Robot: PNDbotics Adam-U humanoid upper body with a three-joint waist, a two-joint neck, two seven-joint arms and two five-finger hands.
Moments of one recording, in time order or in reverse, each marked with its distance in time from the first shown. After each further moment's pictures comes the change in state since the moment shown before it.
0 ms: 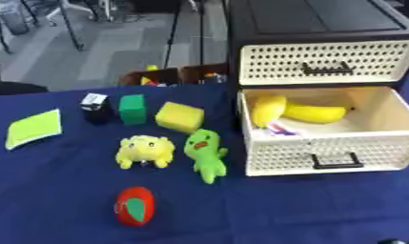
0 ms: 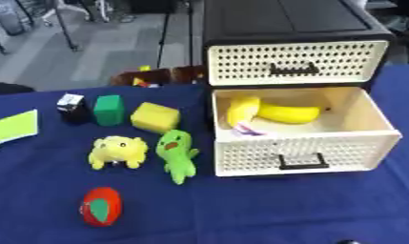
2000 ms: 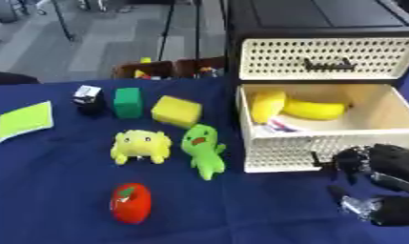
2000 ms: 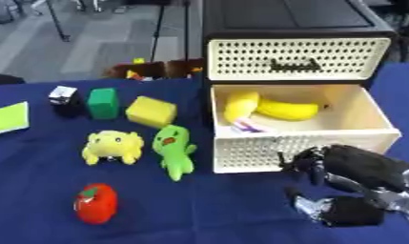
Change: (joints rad) left arm 0.023 -0.016 -0.005 0.000 0.019 0.011 -0.045; right arm -0.247 -0.040 -0.192 0.000 -0.568 0.290 0.476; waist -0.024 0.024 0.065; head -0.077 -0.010
